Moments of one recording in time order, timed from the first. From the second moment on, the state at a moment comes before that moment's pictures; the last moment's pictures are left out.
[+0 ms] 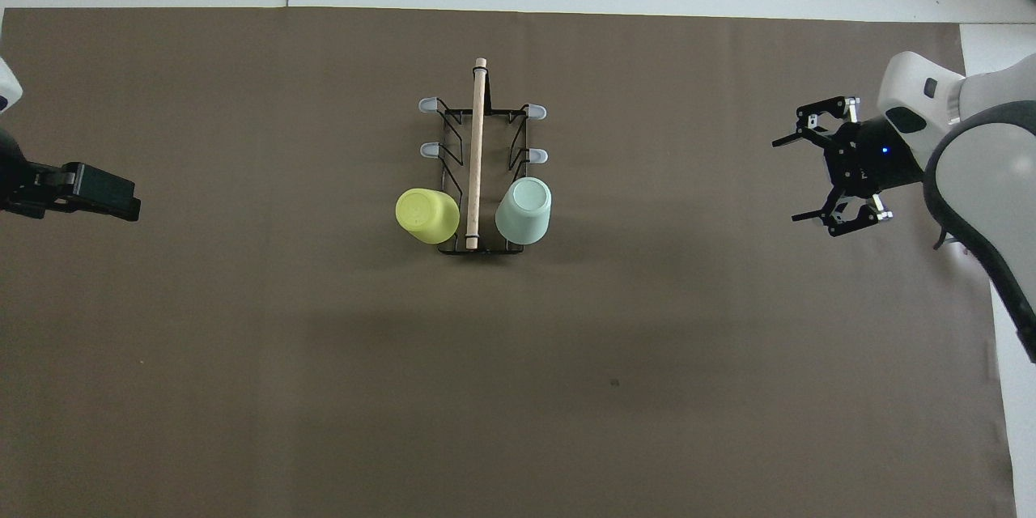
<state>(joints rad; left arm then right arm) -0.02 0.00 -0.04 -1.56 -0.03 1.51 0.03 -0.14 0.15 0.12 -1.74 0.32 1.82 -1.83</state>
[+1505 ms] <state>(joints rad) -0.02 0.00 -0.04 -1.56 -0.03 1.51 0.03 -0.04 0.01 0.09 -1.70 0.12 1.53 -0.49</state>
